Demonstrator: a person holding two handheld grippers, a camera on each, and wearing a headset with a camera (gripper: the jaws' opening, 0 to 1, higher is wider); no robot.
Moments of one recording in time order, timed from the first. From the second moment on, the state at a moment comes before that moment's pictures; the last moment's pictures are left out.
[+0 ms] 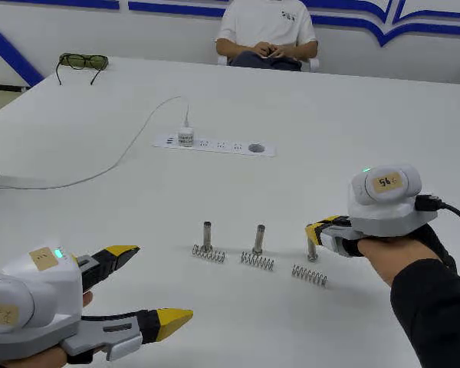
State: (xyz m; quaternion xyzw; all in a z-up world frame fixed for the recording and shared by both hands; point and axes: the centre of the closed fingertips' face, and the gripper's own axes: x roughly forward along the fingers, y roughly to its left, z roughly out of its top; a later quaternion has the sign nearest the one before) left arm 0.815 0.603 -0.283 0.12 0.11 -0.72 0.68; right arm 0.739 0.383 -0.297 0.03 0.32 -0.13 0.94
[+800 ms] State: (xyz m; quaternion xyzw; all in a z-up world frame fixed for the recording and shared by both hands) left arm 0.809 0.599 -0.279 0.13 0.11 -0.72 0.67; right arm 0.724 0.387 -0.293 0.03 0.31 -0.14 0.94
